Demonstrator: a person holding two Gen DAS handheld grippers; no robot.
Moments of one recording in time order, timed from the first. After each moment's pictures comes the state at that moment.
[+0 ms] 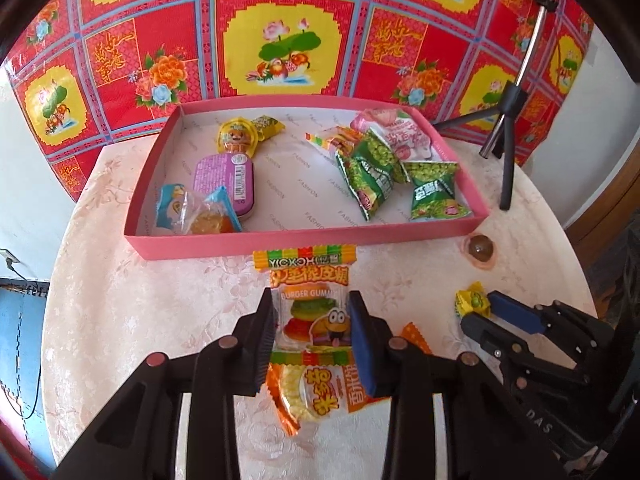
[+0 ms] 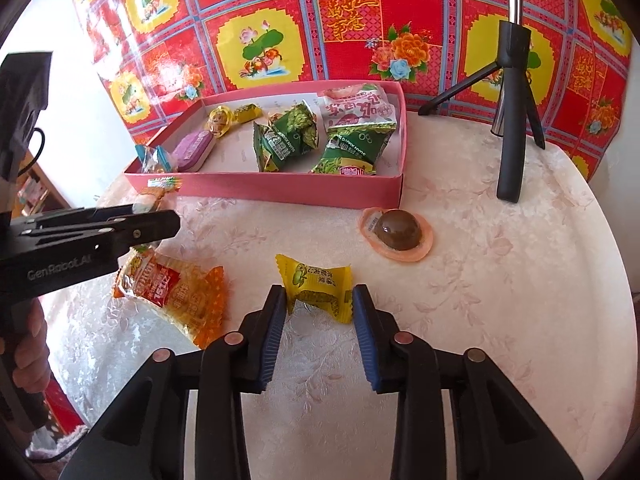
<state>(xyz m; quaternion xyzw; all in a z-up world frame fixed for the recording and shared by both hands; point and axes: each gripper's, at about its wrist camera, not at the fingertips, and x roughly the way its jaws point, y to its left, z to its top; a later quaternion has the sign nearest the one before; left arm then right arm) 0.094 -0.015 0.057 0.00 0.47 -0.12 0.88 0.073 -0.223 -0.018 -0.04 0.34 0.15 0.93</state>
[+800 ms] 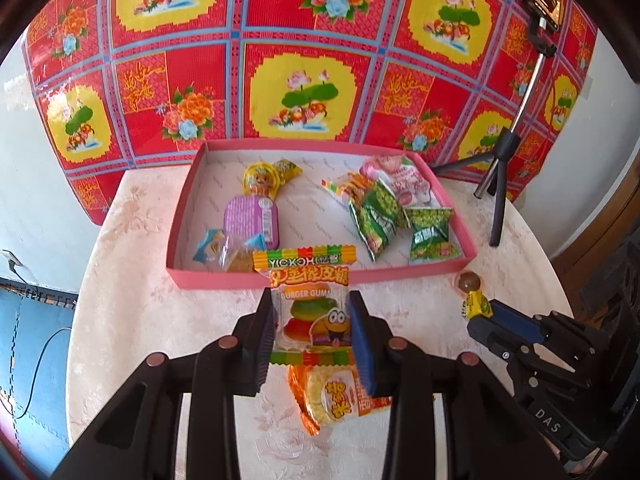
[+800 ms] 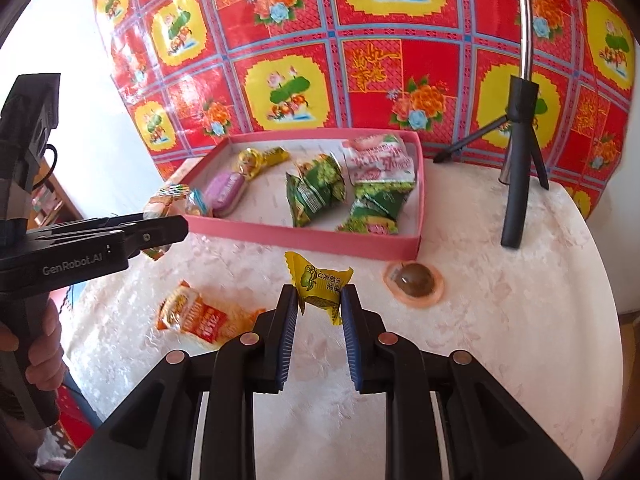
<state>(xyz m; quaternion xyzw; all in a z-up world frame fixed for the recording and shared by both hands) 0.093 0.003 0.084 -0.02 0.43 -0.12 0.90 0.063 -0.214 0.009 -0.03 0.29 0.18 0.94</state>
